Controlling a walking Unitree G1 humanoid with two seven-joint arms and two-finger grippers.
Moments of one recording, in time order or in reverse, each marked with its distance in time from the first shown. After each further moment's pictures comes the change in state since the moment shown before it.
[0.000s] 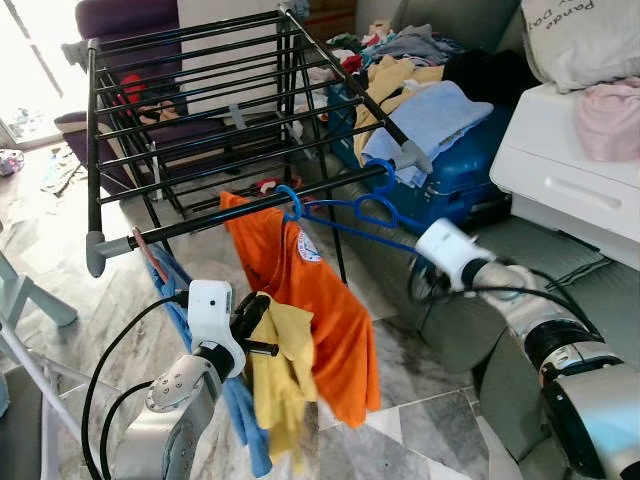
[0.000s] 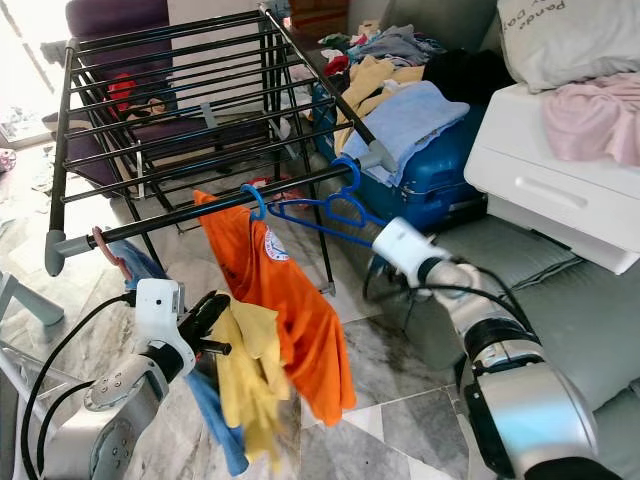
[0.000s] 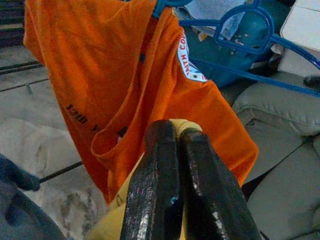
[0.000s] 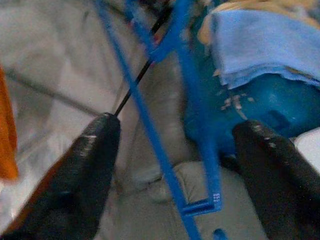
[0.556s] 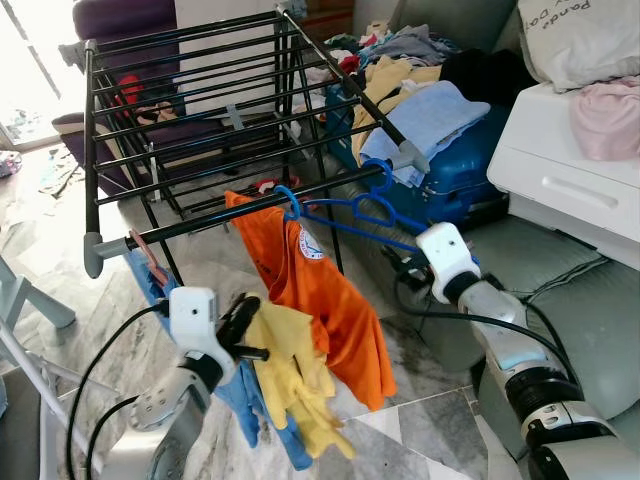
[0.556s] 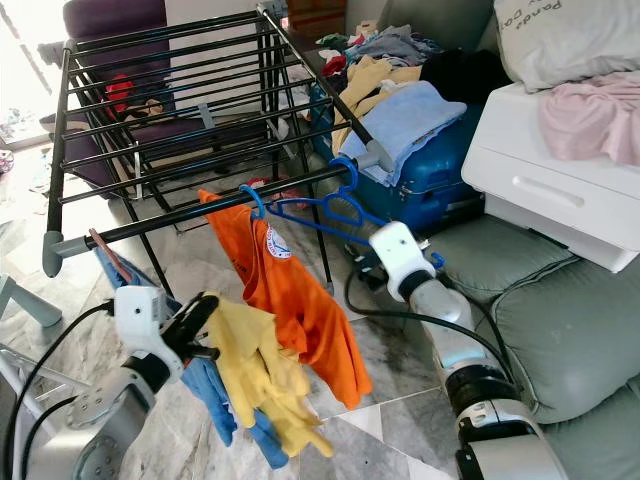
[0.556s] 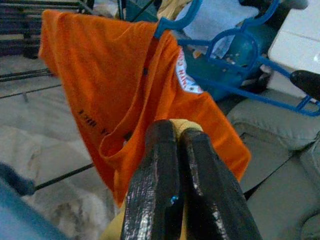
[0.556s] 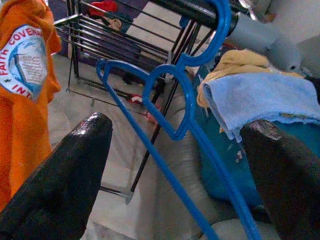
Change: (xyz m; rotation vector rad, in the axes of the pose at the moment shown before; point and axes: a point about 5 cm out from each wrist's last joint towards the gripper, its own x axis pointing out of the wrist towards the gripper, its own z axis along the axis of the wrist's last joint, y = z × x) left arm -0.013 -0.001 0.006 -0.043 -0.070 -0.014; right arm -0.012 0.035 0.016 0.179 -0.293 -0.048
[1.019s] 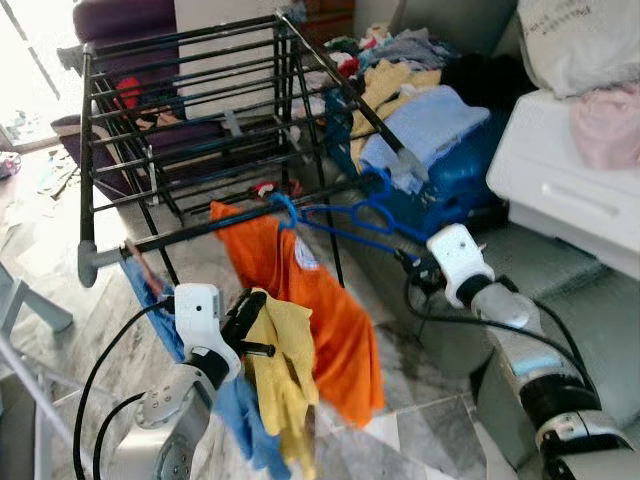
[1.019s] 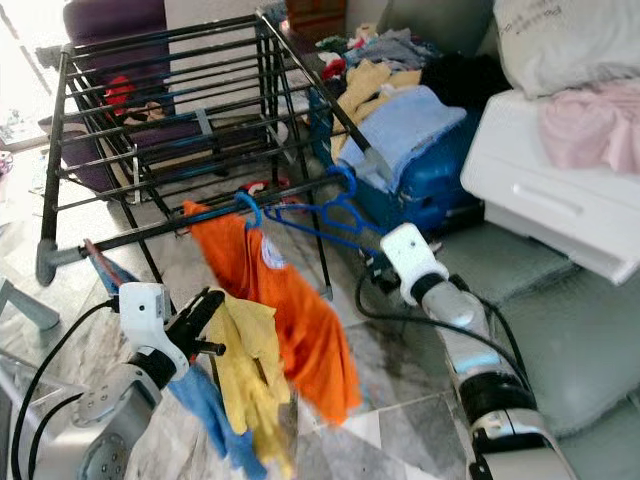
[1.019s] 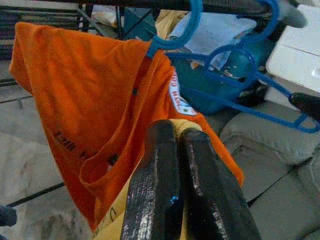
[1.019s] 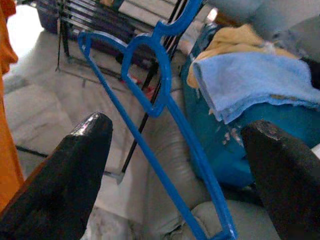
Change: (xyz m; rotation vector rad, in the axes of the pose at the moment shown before) left arm 0.002 -0.003 0.001 -0.008 -0.021 -0.005; right arm -0.011 -0.007 -0.011 -0.015 0.093 -0.010
